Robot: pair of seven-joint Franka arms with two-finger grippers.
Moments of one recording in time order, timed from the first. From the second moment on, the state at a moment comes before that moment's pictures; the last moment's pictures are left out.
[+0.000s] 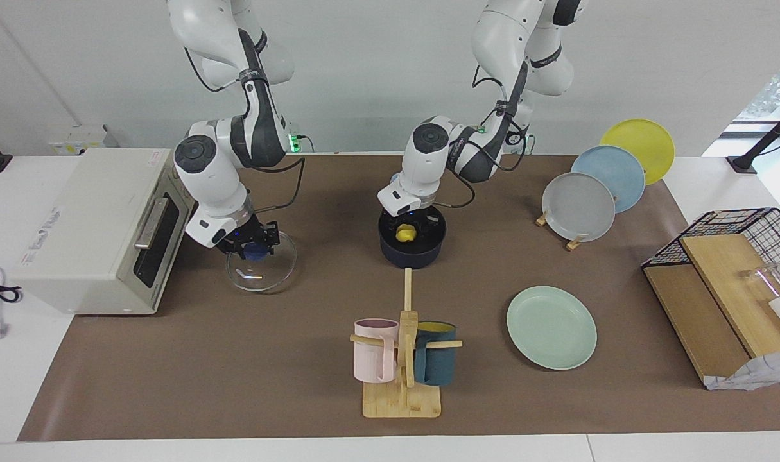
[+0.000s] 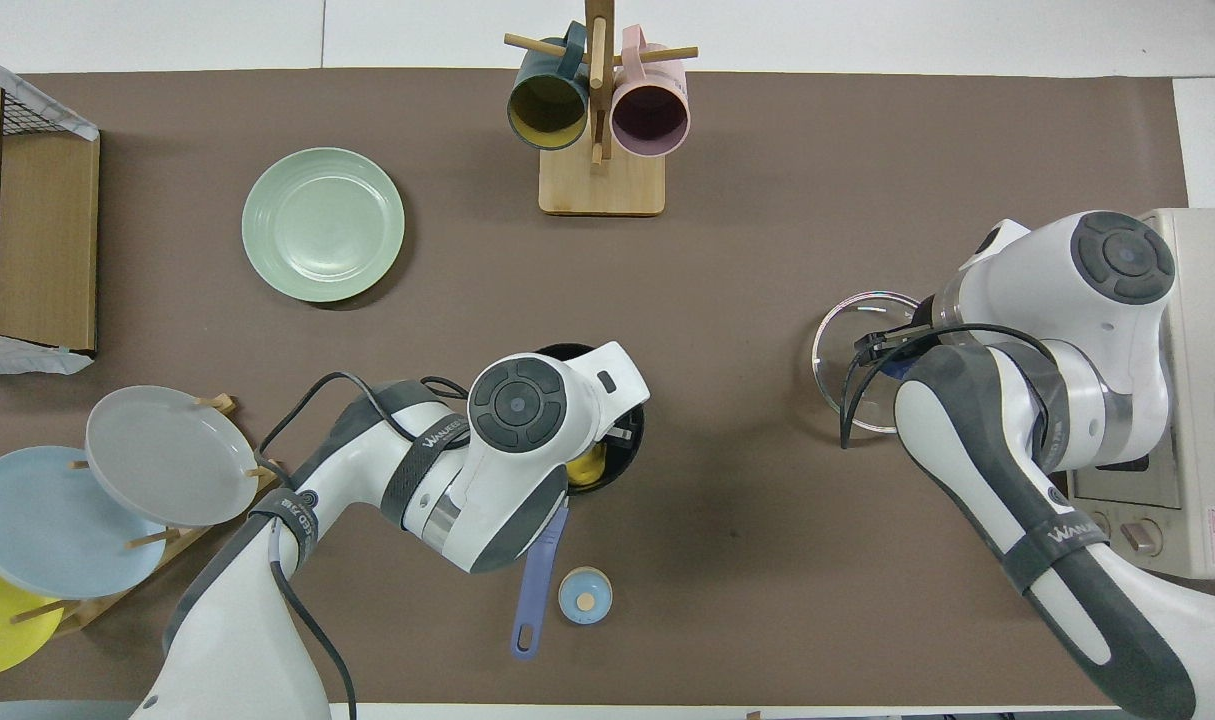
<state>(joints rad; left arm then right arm) -0.66 0.27 -0.09 -2.04 -0.09 2.36 -0.36 0.11 0.13 0.00 -2.09 0.05 2.18 -0.07</state>
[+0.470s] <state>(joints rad) -0.66 0.27 -0.09 -2.04 -0.09 2.36 -0.36 0.15 0.13 0.00 -2.07 0.05 2.15 0.00</state>
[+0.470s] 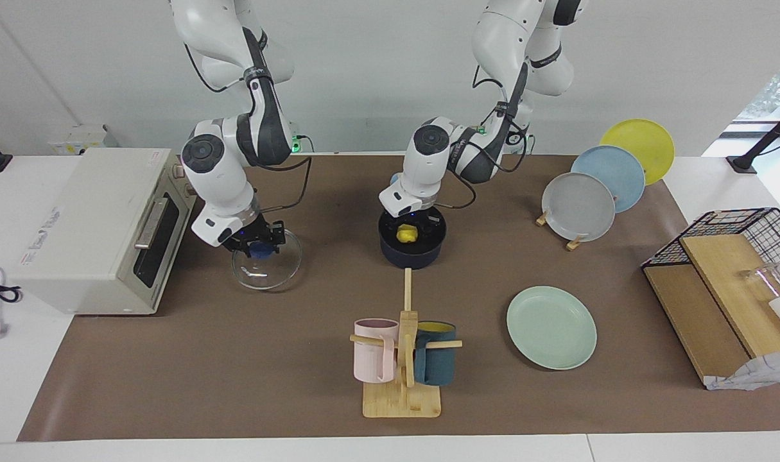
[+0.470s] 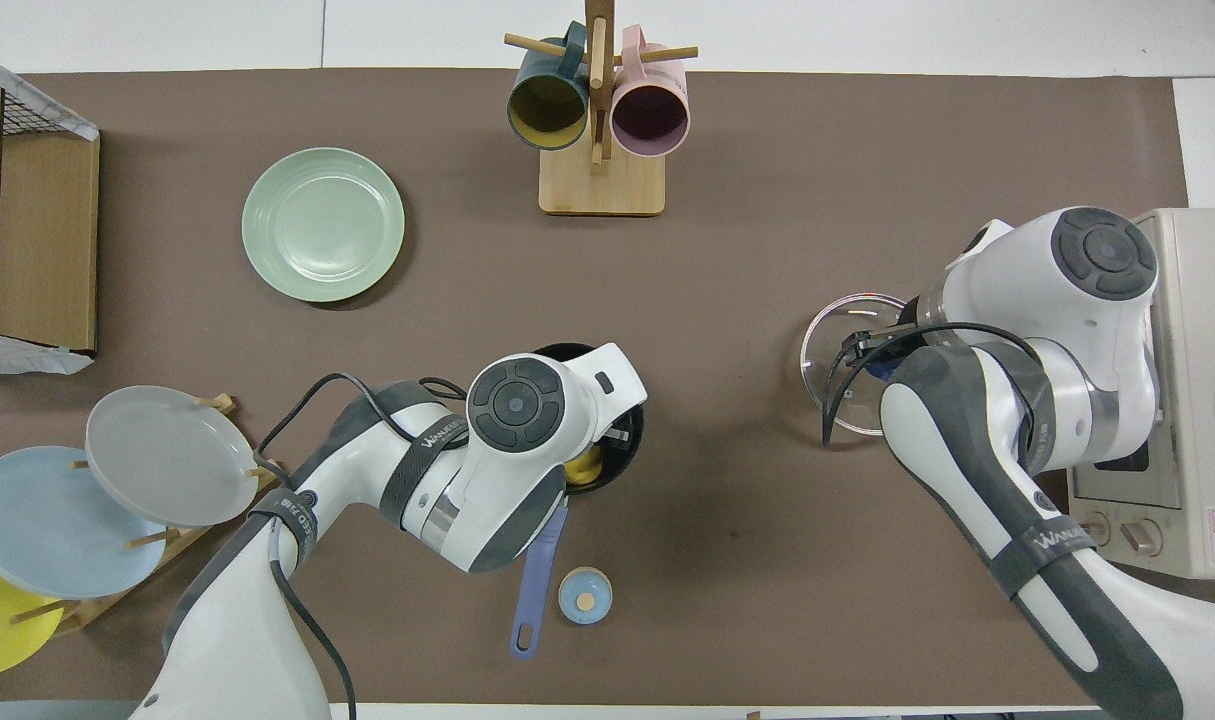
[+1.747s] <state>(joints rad) -0.11 -0.07 -0.06 -1.69 -0.05 1.66 -0.09 0.54 0.10 0.01 -1.82 0.04 1.97 0.51</state>
